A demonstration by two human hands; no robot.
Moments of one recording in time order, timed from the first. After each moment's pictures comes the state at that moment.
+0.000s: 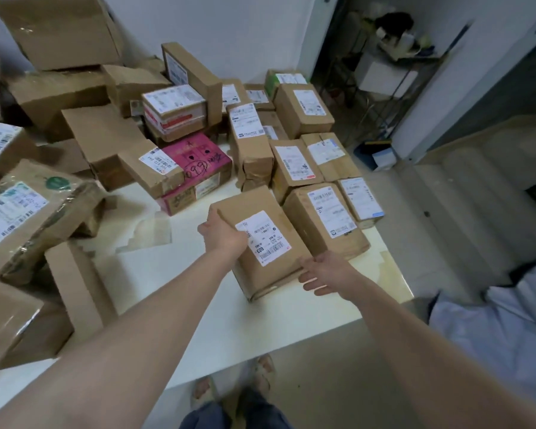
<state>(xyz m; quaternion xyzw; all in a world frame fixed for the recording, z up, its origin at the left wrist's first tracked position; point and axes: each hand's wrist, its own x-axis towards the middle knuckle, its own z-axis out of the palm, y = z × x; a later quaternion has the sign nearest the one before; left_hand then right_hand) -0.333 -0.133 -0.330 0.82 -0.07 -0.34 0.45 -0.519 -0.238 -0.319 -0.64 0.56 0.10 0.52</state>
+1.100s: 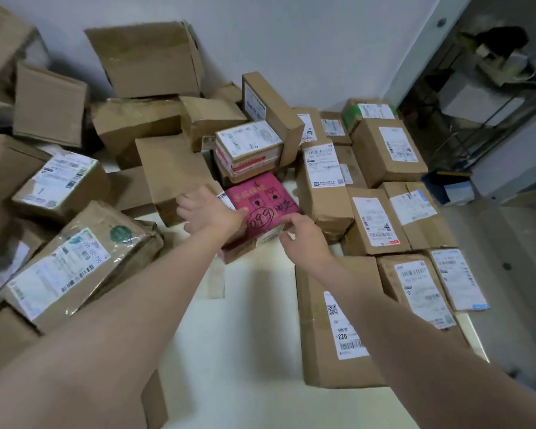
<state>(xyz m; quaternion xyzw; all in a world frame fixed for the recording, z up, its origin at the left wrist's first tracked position) -0.124 -0.161 -0.313 0.95 0.01 -0.18 0.24 -0.254 -0.269 -0.340 -0.88 0.32 -0.02 0.35</state>
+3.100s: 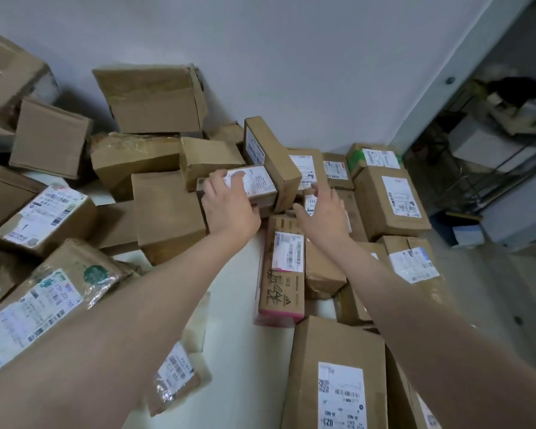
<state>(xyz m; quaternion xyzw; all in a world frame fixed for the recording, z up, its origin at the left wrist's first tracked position) -0.079 -0.239 -0.277 0.95 -0.19 0.01 0.23 -0.174 -0.376 -0.272 -0.90 0.33 -0.10 0.25</state>
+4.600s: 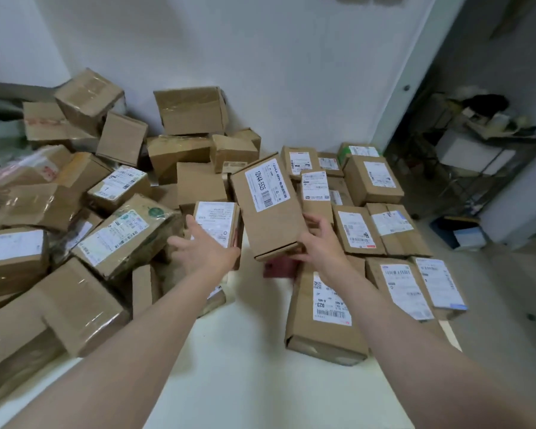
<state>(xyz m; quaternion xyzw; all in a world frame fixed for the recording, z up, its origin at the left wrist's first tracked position) -0.260 -0.074 -0.269 0.94 0.07 -0.13 0.31 -0.356 -0.243 -0.269 -0.61 0.34 -0.13 0.71</state>
